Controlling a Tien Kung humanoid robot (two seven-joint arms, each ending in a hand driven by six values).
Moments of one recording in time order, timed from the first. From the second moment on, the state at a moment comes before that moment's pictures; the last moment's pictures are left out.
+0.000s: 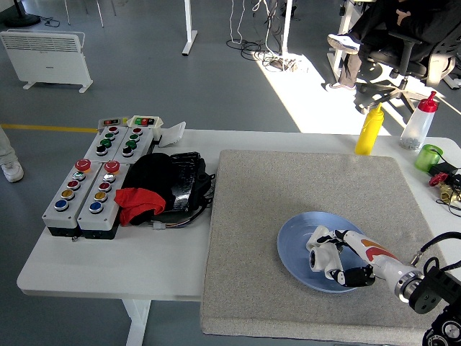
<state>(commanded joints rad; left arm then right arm) -0.20 0.01 -1.60 -0.30 1.52 0.14 0.64 0.39 -0.37 0.93 1.44 -1.71 0.01 -0.24</state>
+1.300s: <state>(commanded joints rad) -0.20 0.01 -1.60 -0.31 1.52 0.14 0.64 0.33 -0.37 1.27 1.49 -1.54 -0.16 -0.07</state>
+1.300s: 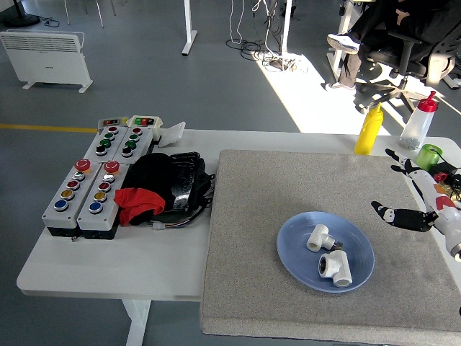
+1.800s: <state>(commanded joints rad) -0.19 0.00 -1.61 -0.31 1.54 0.14 0.65 0.24 -0.33 1.54 1.40 -0.93 -0.29 0.14</state>
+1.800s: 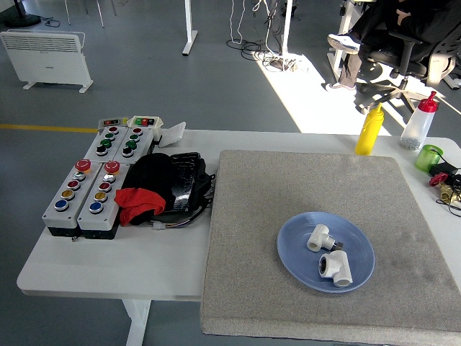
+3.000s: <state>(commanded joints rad) -0.21 0.01 -1.60 -0.30 1.52 0.14 0.64 0.10 -0.28 1.74 1.37 -0.21 -0.26 0.10</state>
